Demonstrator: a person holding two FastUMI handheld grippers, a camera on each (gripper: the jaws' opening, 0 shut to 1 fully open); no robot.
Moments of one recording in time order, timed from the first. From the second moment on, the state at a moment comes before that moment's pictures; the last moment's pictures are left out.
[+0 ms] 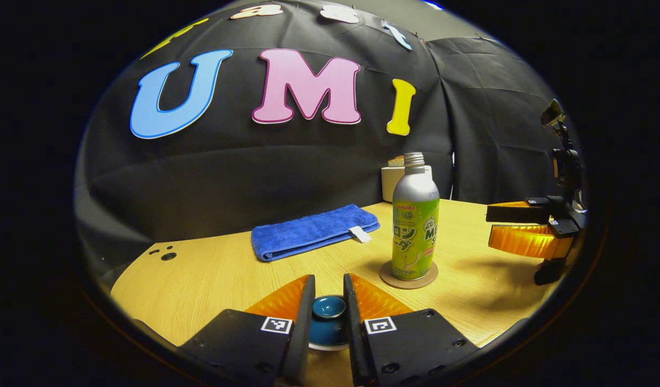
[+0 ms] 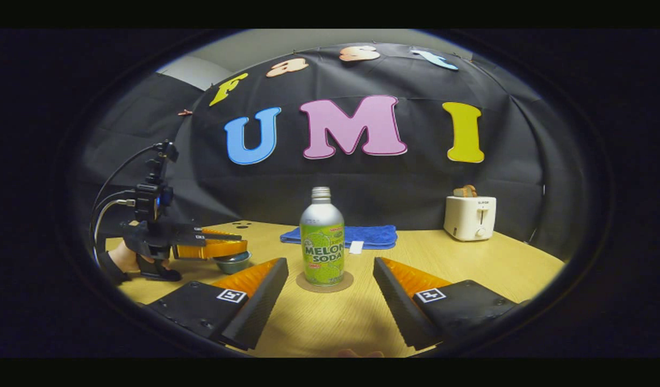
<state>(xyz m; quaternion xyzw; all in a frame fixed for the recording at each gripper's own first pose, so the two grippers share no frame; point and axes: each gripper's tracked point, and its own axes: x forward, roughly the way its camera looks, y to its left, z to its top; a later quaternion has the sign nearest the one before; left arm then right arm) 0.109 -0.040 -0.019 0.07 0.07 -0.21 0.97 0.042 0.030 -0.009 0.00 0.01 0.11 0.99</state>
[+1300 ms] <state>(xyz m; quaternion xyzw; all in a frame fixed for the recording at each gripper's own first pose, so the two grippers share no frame) 0.079 -0.006 -0.001 0.01 0.01 -0.13 0.99 0.044 0.028 -0.008 0.00 0.00 0.11 0.99</state>
